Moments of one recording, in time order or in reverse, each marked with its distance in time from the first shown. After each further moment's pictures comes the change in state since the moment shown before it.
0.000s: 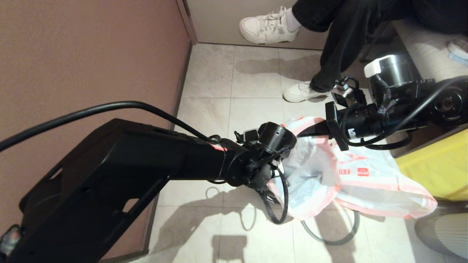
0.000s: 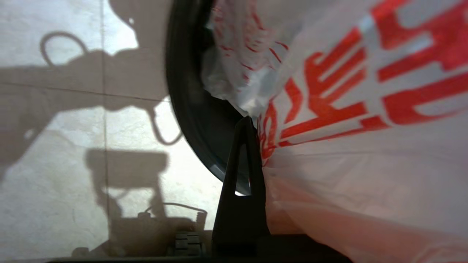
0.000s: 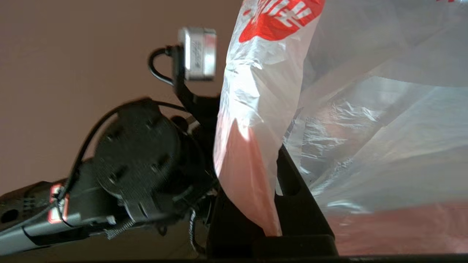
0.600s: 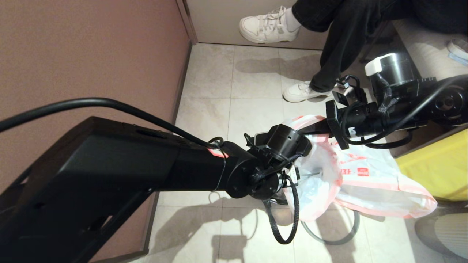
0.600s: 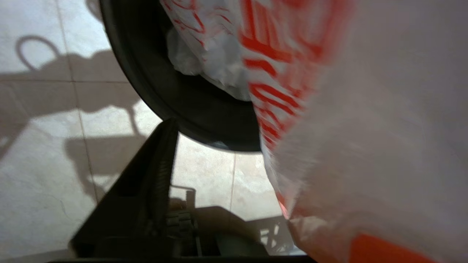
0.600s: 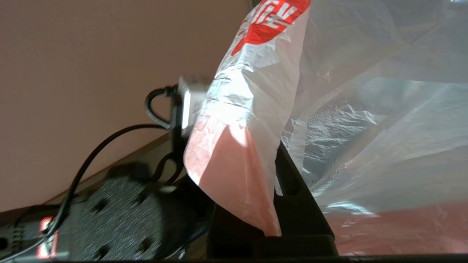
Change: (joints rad) left arm -0.083 -0.060 0.056 0.002 -0.042 0.019; right arm -0.004 -0.007 -0.005 -0.002 -0.002 0.009
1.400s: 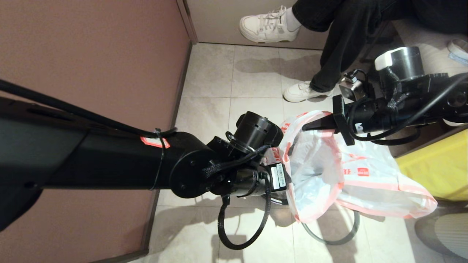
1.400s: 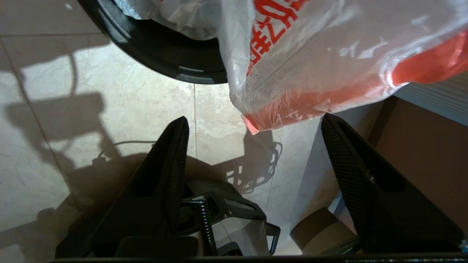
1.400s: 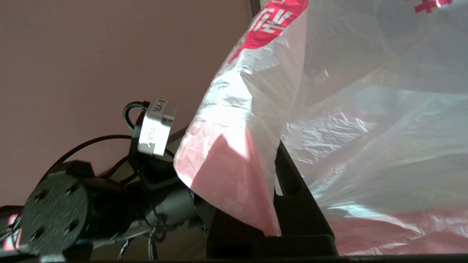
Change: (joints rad) left arm 0.028 -0.216 0.225 -0.031 -0.305 0.001; right arm -0.020 -0.019 0.003 -0.007 -0.001 -0.010
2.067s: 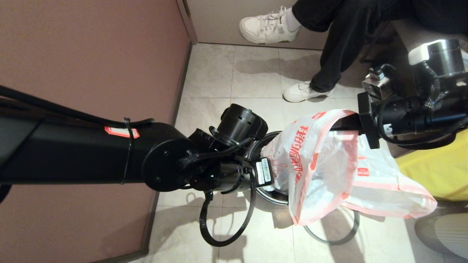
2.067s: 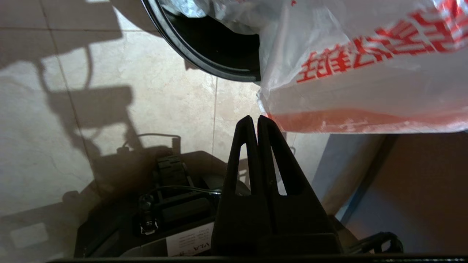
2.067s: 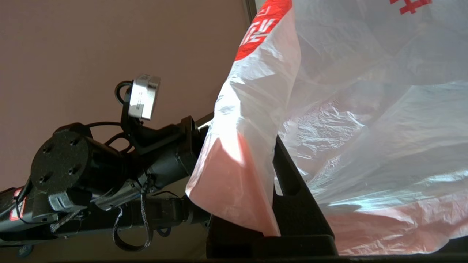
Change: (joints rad) left arm 0.037 -0.077 0.040 0.067 0.040 -0.009; right arm -0.045 -0.135 0.111 0.017 -0.001 0.005
